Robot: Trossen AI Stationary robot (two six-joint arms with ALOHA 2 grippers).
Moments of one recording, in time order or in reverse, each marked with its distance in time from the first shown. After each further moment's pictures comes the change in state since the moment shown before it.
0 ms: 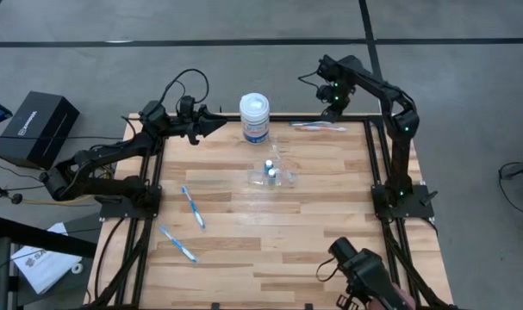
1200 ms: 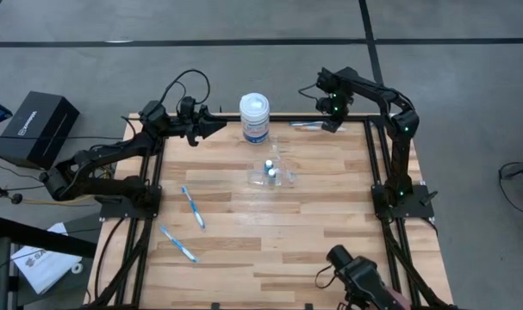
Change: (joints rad) left arm 0.000 0.000 0.000 -0.004 0.037 0.005; right arm 0.012 0.000 -0.187 0.131 -0.023 -0.054
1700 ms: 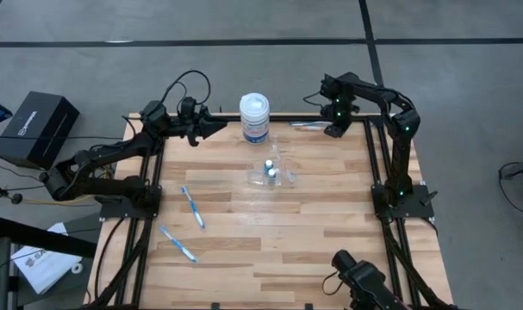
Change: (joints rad) left arm 0.000 0.000 0.000 -0.020 0.000 0.000; right arm -0.023 0.000 -0.091 -0.047 -0.026 0.105
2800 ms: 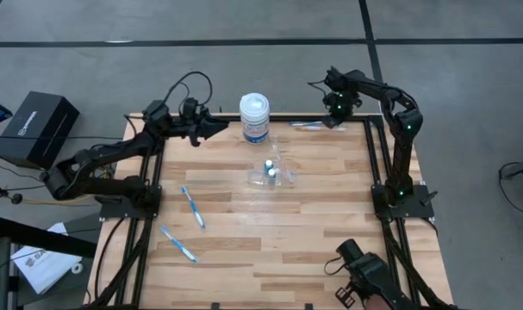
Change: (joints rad) left arm 0.000 0.010 0.000 -0.039 -0.001 0.008; right arm -0.064 0.000 0.001 0.233 0.023 0.140
